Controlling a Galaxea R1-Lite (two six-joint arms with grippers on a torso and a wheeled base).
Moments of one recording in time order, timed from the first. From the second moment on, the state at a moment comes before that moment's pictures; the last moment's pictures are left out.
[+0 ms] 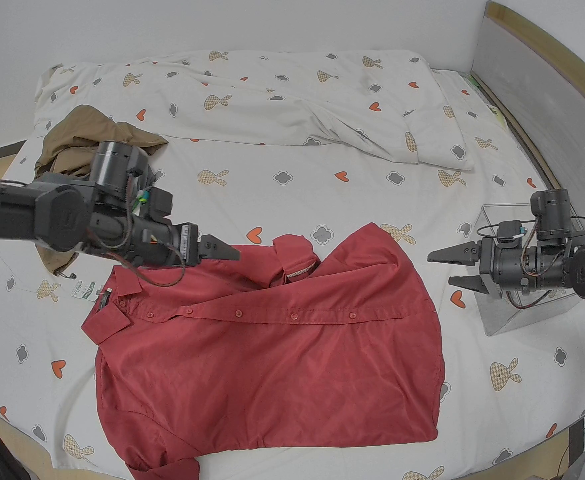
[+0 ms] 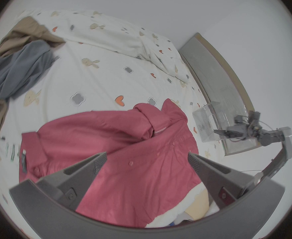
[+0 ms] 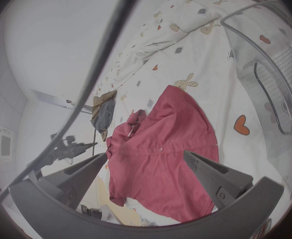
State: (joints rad) left arm -0.27 1.91 -1.33 0.15 -0.41 -0.17; right arm 0.11 1.78 -0.88 -0.31 0.65 0.53
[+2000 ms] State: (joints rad) left arm -0.38 2.38 -1.60 -0.18 -0.02 0.16; right arm 0.10 1.41 -0.63 -0.31 0.72 0.54
